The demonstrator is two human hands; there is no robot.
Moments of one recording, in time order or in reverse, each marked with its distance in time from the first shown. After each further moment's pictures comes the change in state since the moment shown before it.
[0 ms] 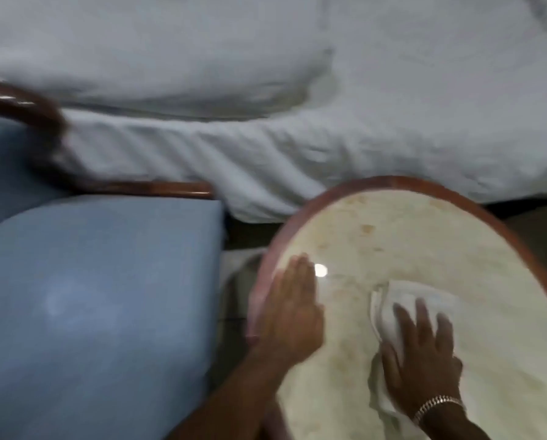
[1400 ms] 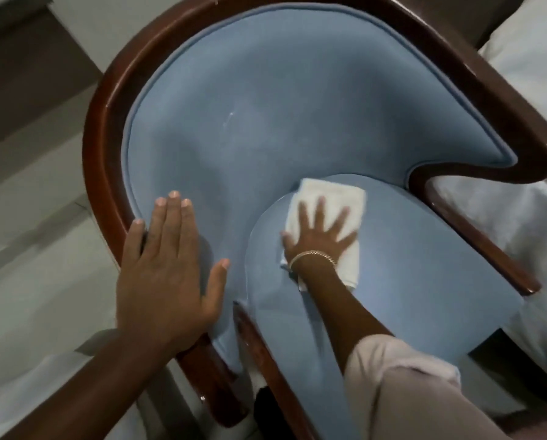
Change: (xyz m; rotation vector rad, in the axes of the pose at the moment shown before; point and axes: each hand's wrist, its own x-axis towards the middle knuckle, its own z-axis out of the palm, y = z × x) left_hand -0.324 -0.236 -0.280 0.551 0.271 -1.129; right_hand -0.090 -0.569 0.081 -0.081 -0.025 -1.041
